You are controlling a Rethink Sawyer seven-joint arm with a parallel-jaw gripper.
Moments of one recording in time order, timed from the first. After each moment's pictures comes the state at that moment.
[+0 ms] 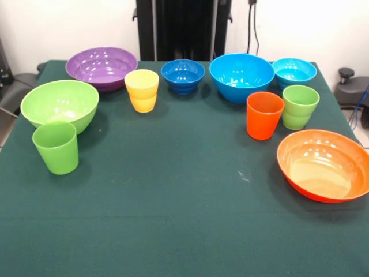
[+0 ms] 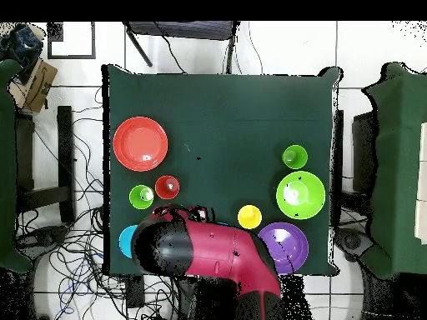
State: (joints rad) arm -0.16 -1.11 0.00 2.06 0.00 0.57 1.60
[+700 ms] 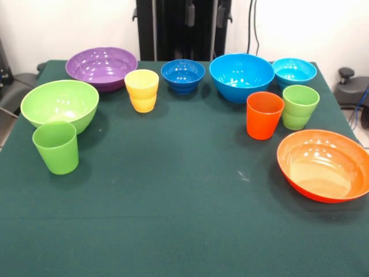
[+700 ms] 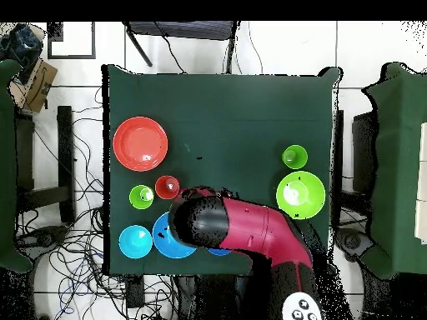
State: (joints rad) arm -0.28 -1.00 0.03 1.97 -0.04 0.57 1.60
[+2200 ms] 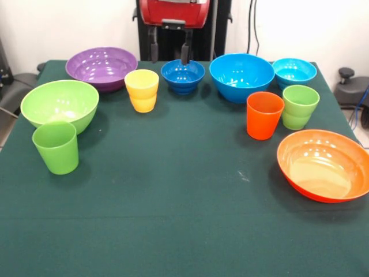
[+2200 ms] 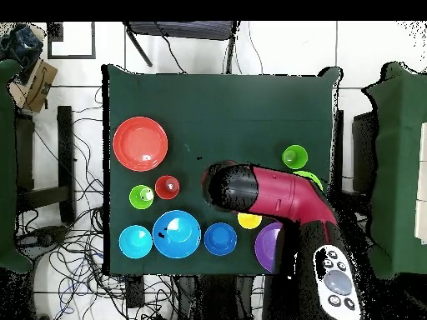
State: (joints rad) arm -0.38 -0.85 0.08 1.78 -0.15 0.57 1.60
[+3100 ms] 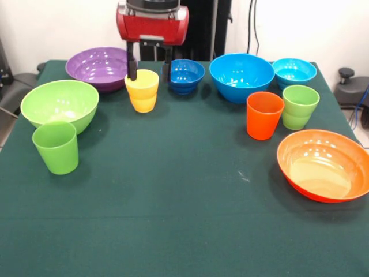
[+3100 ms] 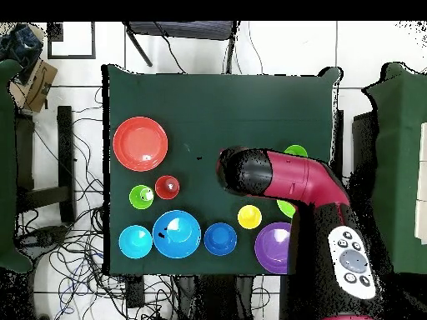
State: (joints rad) arm -0.43 -0.77 0.13 1.67 -0.20 0.57 1.60
